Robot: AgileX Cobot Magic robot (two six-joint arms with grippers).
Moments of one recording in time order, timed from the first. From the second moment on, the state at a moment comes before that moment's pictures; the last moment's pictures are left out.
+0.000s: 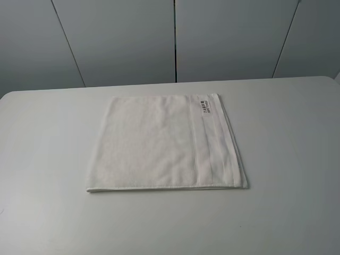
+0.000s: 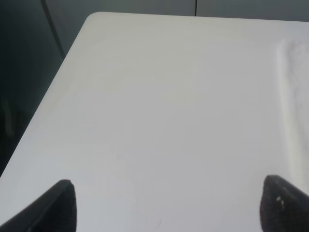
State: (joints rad) left arm -0.11 0.00 -0.52 0.06 1.09 -0.04; right arm -0.01 0.00 -0.51 0.10 1.10 -0.17
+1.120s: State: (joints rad) left arm -0.11 0.00 -0.52 0.06 1.09 -0.04; right arm -0.01 0.00 -0.51 0.10 1.10 -0.17
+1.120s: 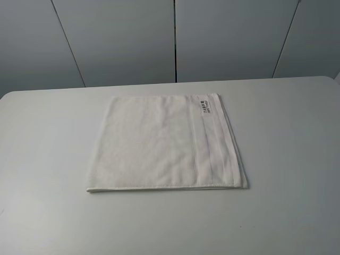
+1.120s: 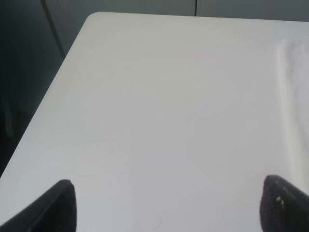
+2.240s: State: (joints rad) left arm -0.11 0.00 -0.53 0.09 1.07 -0.05; right arm -0.01 0.00 -0.52 0.21 1.13 -0.05
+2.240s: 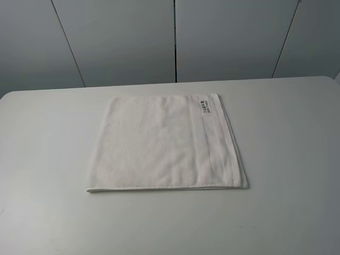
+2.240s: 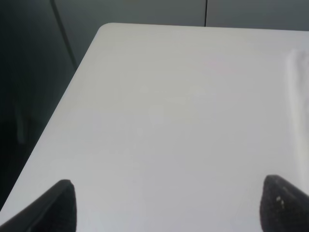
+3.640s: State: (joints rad) left arm -0.13 1.09 -0.89 -0.27 0.98 0.57; right arm 0.08 1.09 -0.93 0.50 1.06 -0.70
